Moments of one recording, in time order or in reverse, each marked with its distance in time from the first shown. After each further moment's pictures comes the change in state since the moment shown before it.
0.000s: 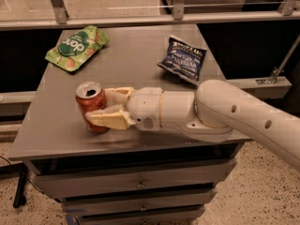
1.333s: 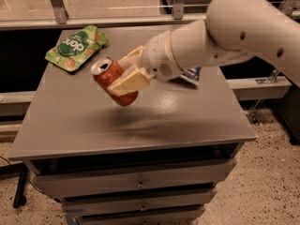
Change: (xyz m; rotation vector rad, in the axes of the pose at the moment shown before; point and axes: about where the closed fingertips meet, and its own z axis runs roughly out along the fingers) arm -0.044 -0.063 -0.043 -0.015 0.385 -0.183
